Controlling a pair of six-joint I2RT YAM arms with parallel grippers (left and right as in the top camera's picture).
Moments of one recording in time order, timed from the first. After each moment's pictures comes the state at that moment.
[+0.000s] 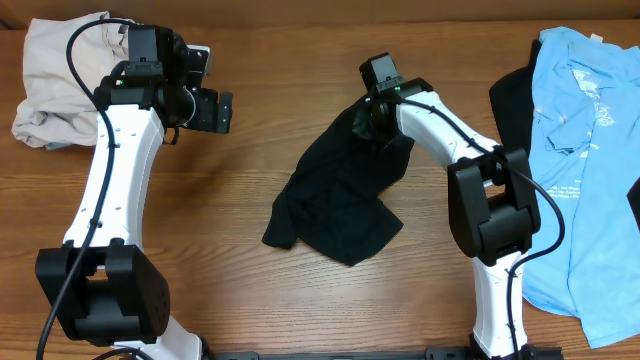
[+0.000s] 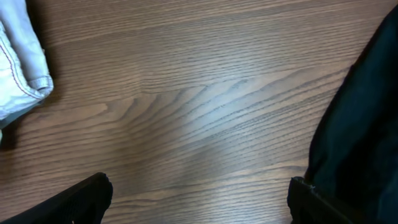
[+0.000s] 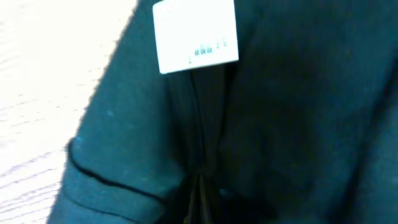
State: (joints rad) left arm 0.02 1.78 1.60 -0.90 0.14 0.13; right arm 0.35 2.26 1.75 -0.74 -0.06 0.63
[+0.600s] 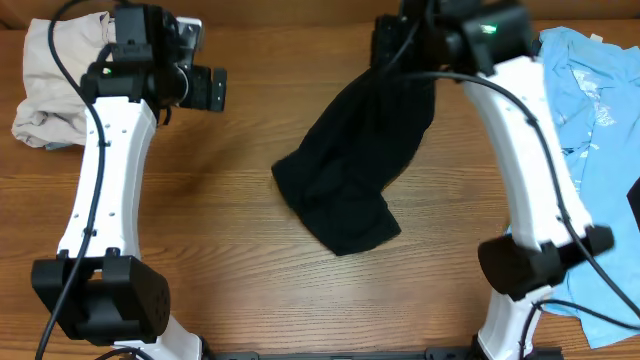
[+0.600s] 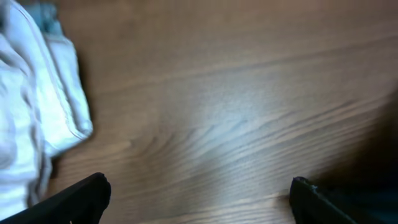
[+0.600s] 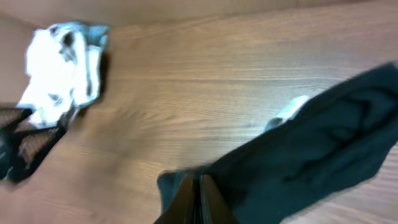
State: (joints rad) left arm 0.02 1.79 1.78 -0.93 0.13 0.13; right arm 0.34 2.00 2.50 -1.37 -0.20 0.35
